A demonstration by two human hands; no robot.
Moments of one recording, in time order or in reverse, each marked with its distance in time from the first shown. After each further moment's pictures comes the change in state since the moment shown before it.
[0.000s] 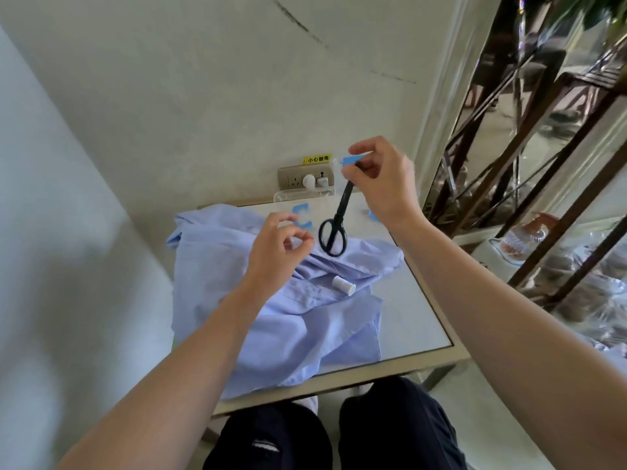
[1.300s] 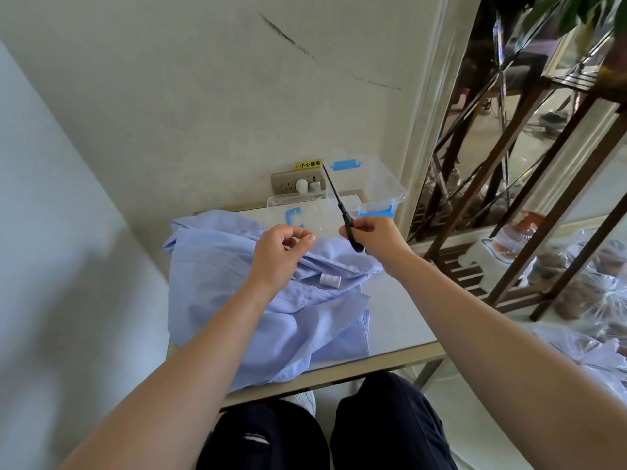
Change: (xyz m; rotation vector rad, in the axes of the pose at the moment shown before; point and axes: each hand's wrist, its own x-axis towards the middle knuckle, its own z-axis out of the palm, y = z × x) left_hand -0.007 0.025 0.009 -0.265 0.019 -0.123; right_hand -0.045 0.063 -0.007 0.058 -0.274 0.531
